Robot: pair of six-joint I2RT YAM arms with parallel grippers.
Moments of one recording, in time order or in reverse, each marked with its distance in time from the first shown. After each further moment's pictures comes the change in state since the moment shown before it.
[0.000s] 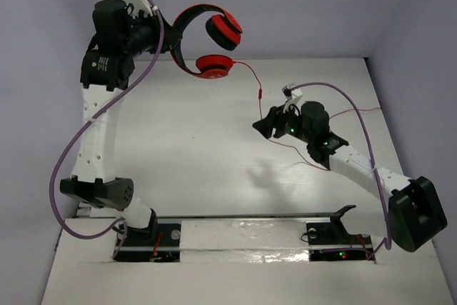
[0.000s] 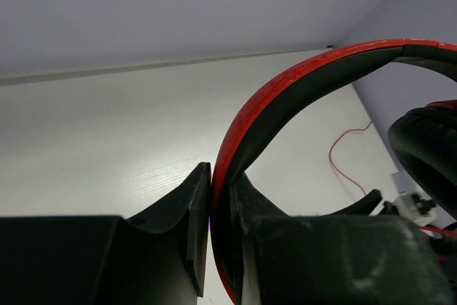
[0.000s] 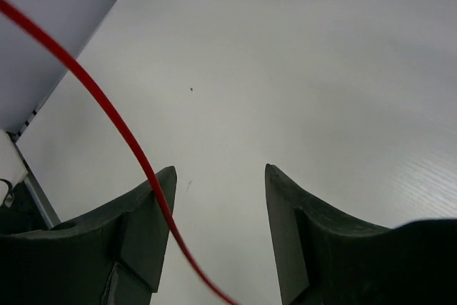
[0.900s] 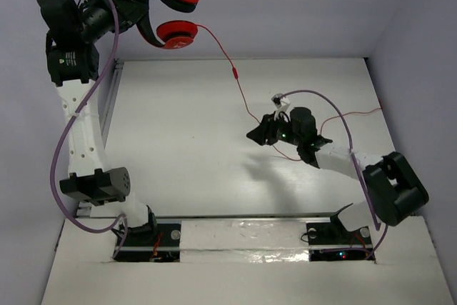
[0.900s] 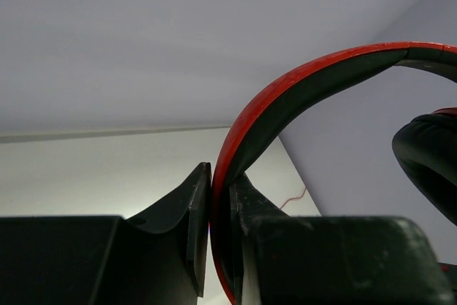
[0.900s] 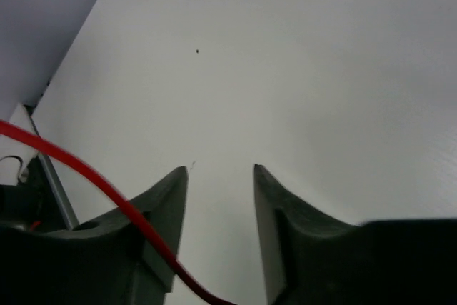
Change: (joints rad) left arm 0.324 0.056 0.092 0.256 0.336 -0.309; right arm 0.000 0.173 -0.092 0.192 -0.092 0.082
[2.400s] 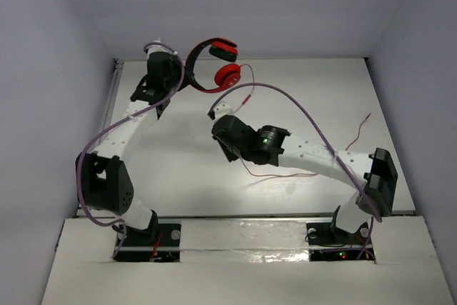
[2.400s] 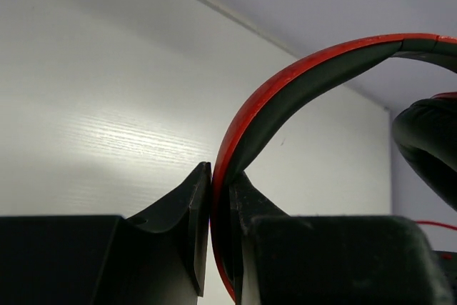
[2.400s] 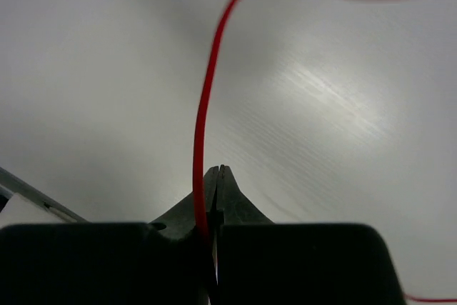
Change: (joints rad) left arm -0.356 -0.103 -0.863 0.339 -0.673 -0.137; right arm 0.597 0.223 0.738 -1.073 0.807 -0.080
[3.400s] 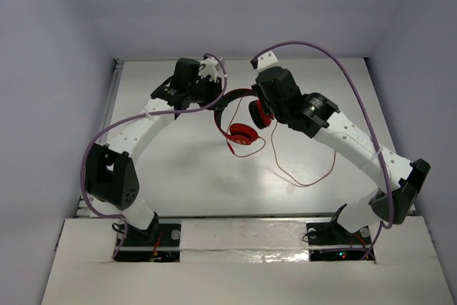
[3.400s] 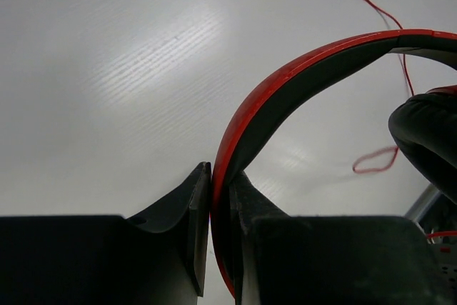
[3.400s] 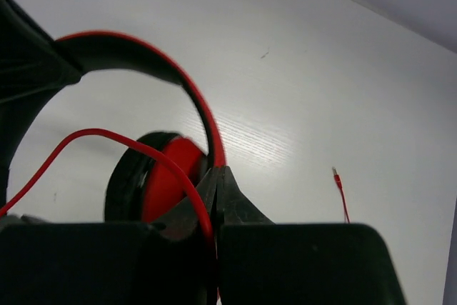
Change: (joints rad) left arm -0.226 0.089 0.068 -0.225 0.391 0.589; right arm -0.268 -0.150 0.211 -0.094 0.194 -0.290
